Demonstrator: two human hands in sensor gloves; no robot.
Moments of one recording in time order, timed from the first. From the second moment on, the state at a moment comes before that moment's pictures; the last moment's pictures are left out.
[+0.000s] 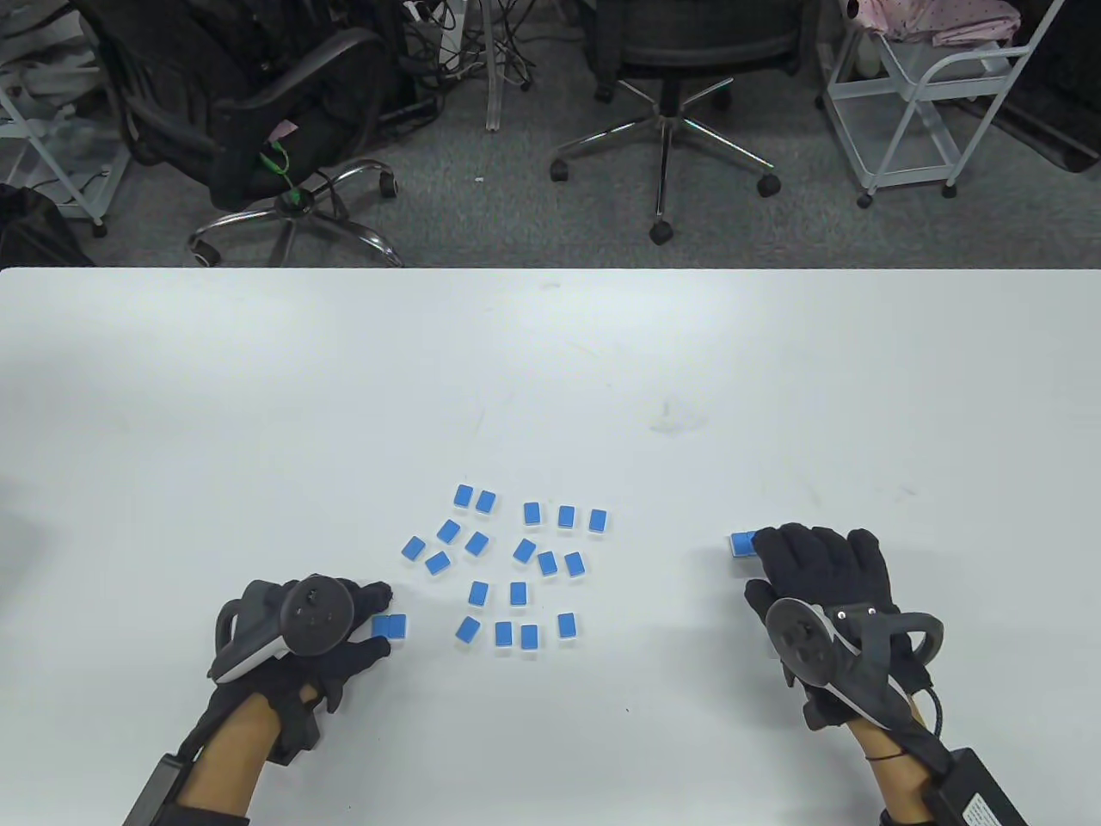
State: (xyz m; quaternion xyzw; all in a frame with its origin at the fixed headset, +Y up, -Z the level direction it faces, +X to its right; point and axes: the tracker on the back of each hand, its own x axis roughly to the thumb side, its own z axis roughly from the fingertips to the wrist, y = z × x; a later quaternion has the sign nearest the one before) left_hand -0.290 -0.751 -0.203 -0.15 -0.13 0.13 0.97; right_hand 0.203 -0.674 -0.166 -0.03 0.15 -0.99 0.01
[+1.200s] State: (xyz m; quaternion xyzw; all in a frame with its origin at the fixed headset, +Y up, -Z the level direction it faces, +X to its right) left_hand -0.293 -0.748 -0.255 -0.16 -0.07 0.04 0.98; right_hand 0.205 -0.671 -0.167 -0.04 0.15 -0.99 0.01
